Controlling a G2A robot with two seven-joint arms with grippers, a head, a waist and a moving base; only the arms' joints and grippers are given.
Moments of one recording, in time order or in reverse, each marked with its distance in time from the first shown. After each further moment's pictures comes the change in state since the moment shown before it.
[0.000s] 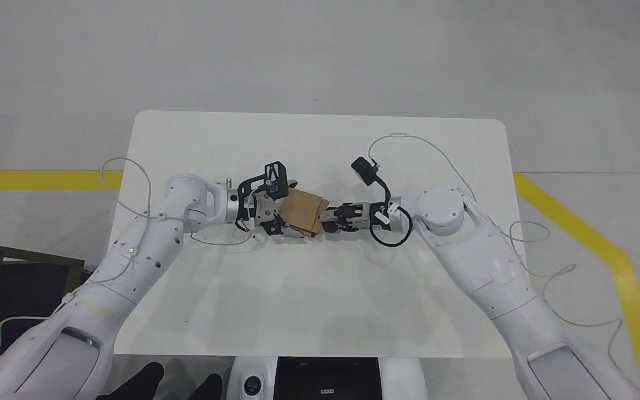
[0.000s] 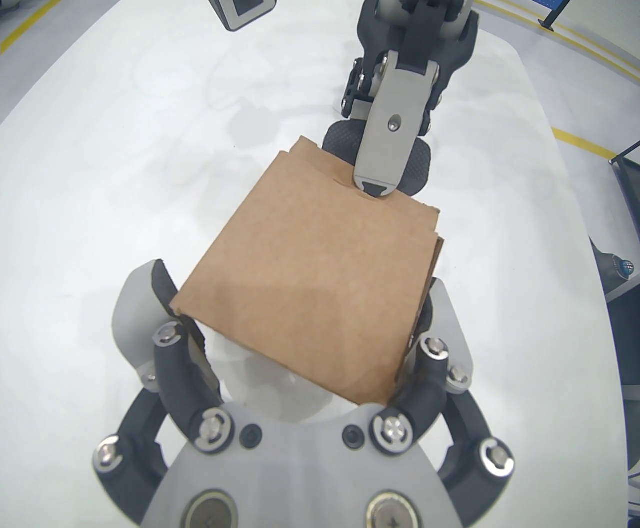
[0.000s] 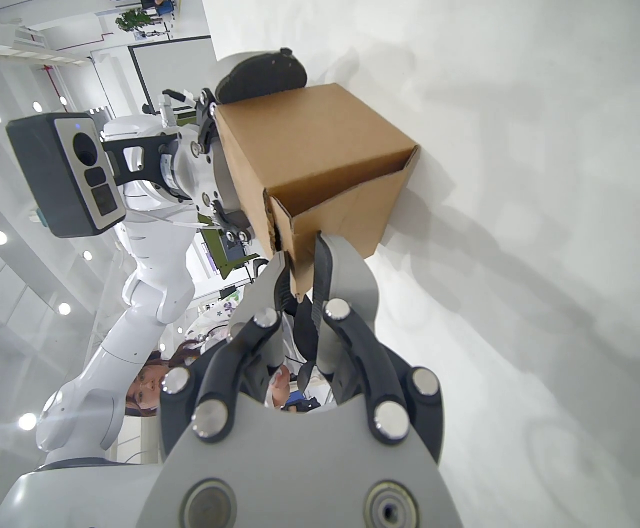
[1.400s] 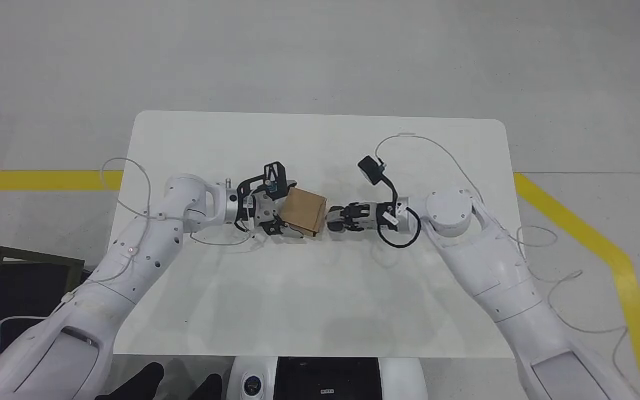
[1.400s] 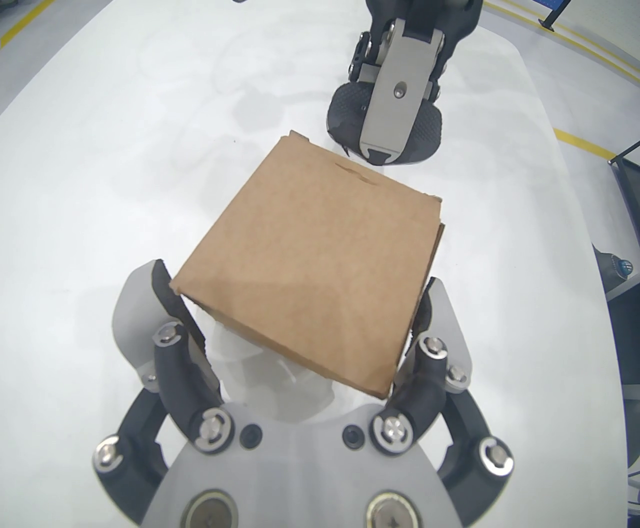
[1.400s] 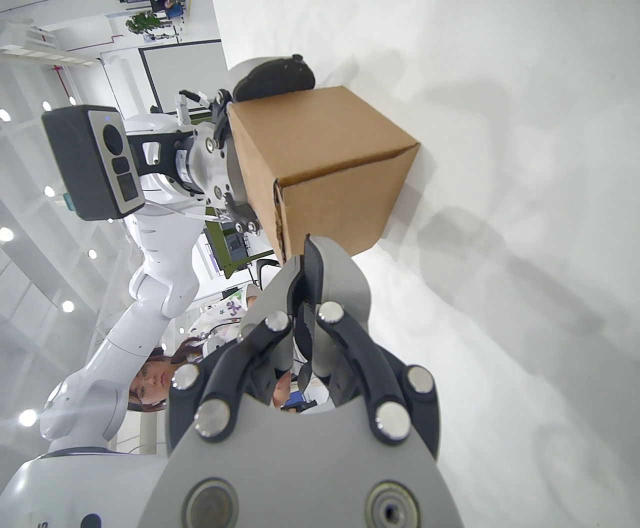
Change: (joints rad) left arm -0.004 0.003 0.007 0.008 -0.004 0.000 0.002; right arm -0.028 0.011 0.044 -0.022 -0.001 -0.018 0.020
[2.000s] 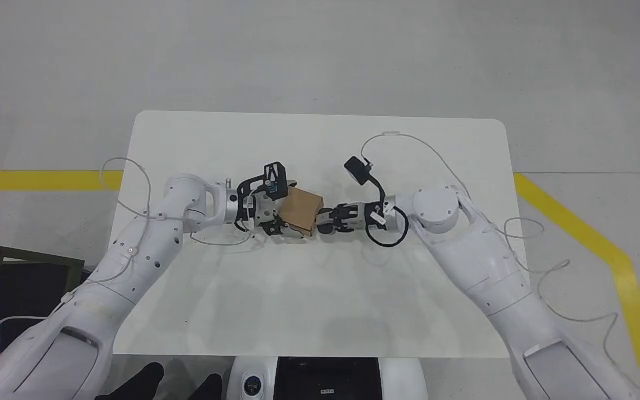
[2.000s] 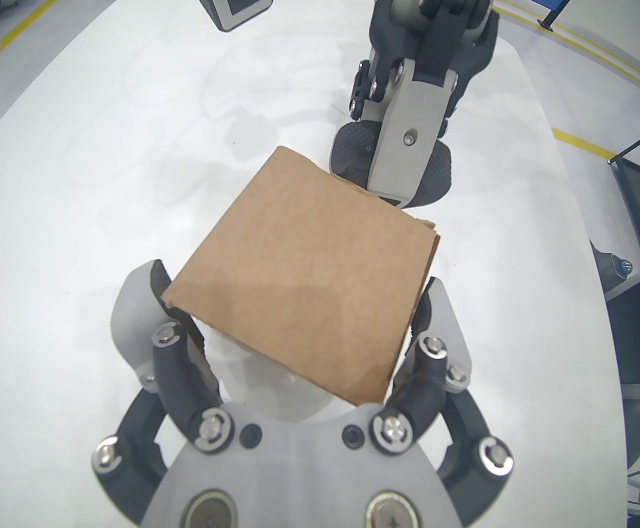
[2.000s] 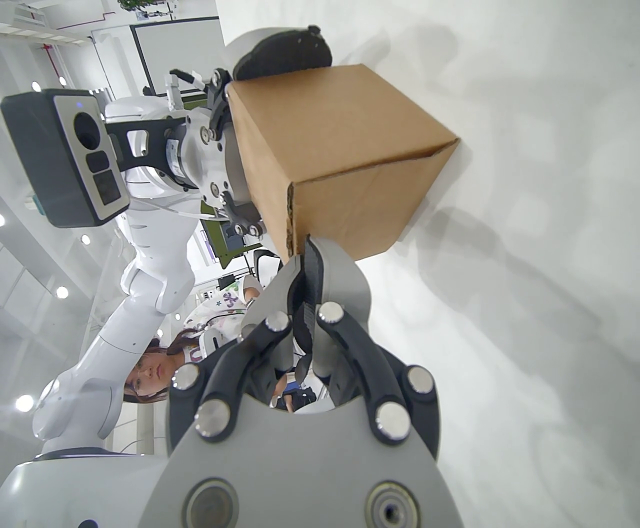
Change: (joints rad) left arm 0.000 0.002 0.002 -0.005 0.001 0.000 0.003; right arm 0.053 -0.028 -0.067 0.044 0.014 -0.012 -0.002
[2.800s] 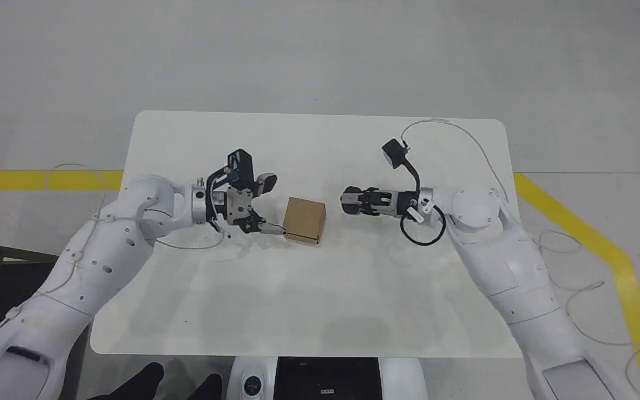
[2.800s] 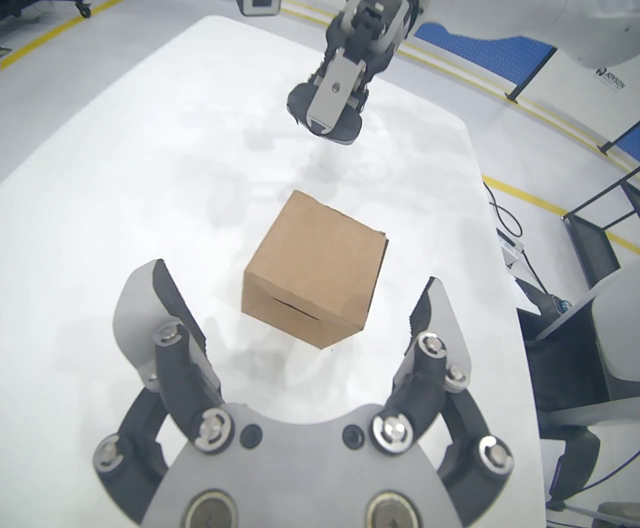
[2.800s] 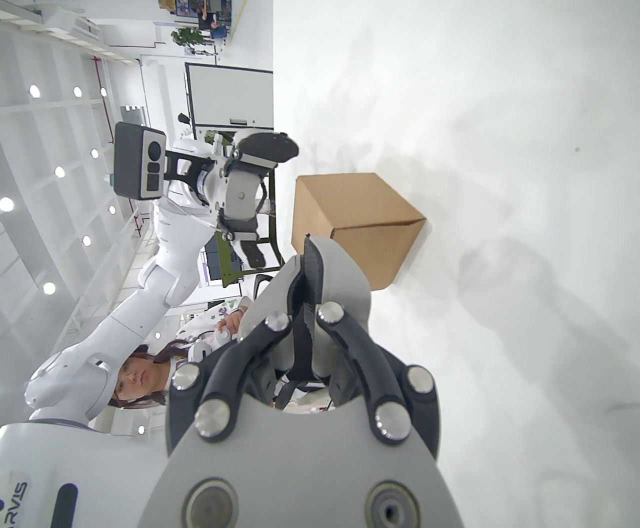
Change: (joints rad) left arm 0.035 0.210 -0.028 -0.170 -0.392 0.000 -0.066; right arm -0.096 0.063 0.216 -0.071 -0.024 -0.205 -0.017
